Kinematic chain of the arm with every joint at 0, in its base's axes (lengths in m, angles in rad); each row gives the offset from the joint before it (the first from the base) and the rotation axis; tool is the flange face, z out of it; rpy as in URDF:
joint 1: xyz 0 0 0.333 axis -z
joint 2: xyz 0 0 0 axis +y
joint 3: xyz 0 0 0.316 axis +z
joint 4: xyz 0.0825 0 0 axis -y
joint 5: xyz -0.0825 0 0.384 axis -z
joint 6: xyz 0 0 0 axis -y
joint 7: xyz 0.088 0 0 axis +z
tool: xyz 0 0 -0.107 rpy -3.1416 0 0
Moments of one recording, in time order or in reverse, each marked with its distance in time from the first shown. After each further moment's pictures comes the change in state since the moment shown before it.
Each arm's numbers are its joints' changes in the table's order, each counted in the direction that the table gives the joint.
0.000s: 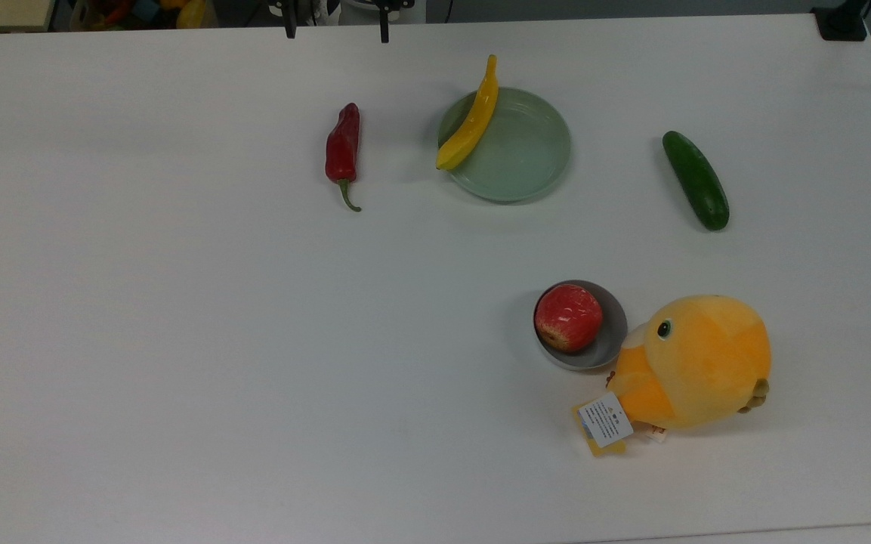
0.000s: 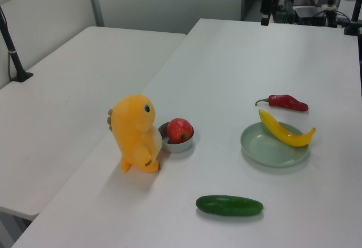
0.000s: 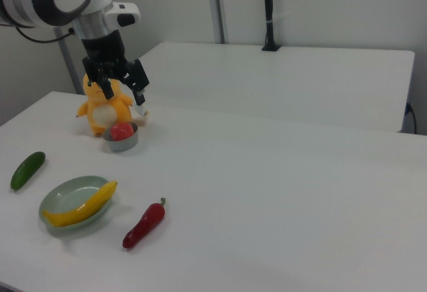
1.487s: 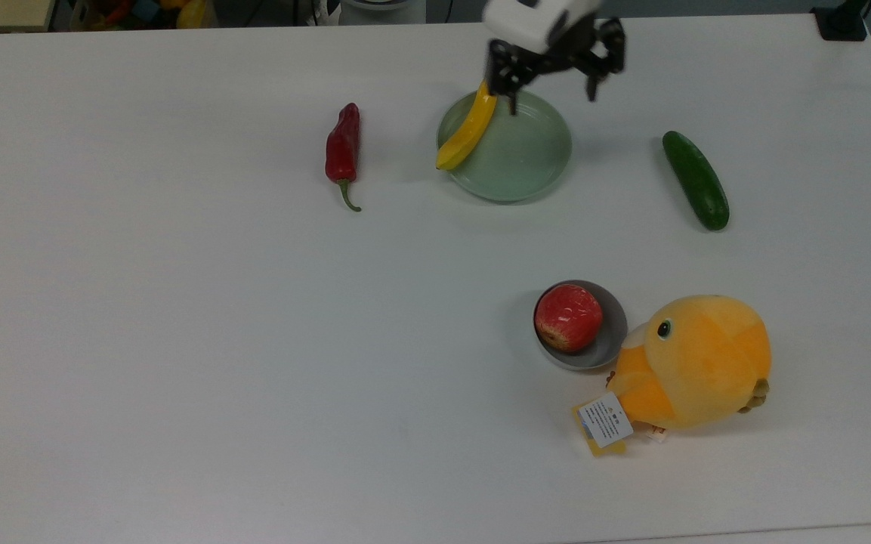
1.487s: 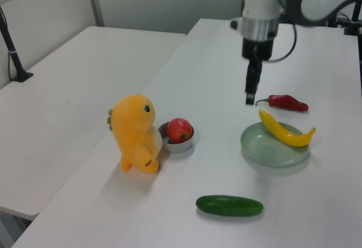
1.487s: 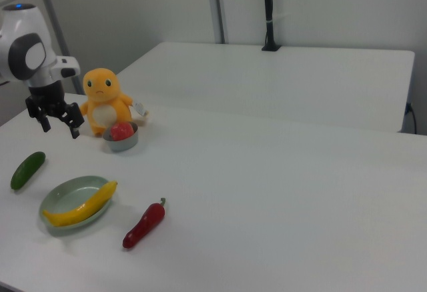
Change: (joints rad) arm -0.124 0.150 0.265 -0.147 -0.089 0.271 -0.194
